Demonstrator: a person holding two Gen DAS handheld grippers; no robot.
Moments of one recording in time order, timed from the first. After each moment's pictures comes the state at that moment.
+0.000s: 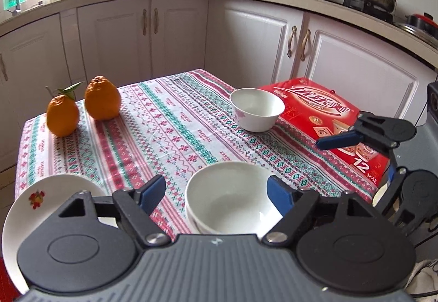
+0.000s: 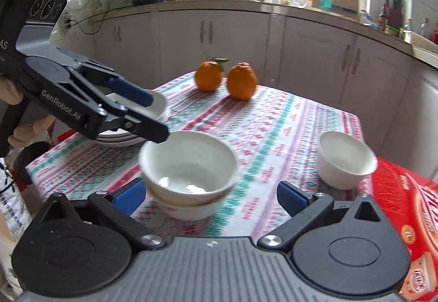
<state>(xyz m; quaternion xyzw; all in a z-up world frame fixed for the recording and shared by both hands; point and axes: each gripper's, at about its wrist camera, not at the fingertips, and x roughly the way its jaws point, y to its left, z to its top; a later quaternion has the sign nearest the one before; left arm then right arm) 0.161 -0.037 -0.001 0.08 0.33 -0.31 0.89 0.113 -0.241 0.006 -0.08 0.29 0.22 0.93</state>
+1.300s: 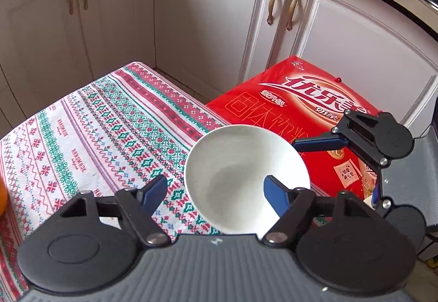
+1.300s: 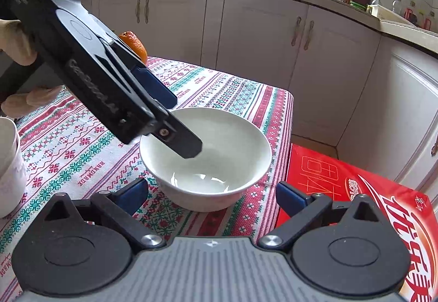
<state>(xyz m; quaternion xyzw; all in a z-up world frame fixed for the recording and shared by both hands) 0.341 -0.219 -0.053 0.13 0.41 -0.40 0.81 0.267 -0.349 -0.055 -0.11 0.32 0.16 0.93</state>
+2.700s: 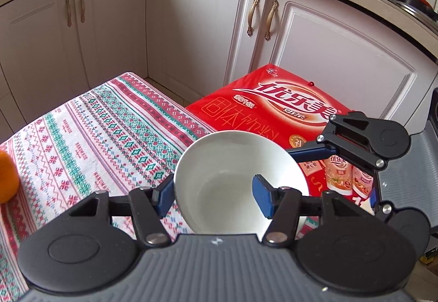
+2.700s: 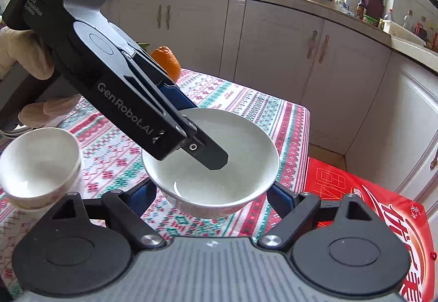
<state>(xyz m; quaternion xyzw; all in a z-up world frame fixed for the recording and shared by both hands) 0.282 -0.189 -0.014 0.12 0.38 -0.41 0.82 0.208 -0.317 -0.007 -0.12 0.31 0.19 0.92</state>
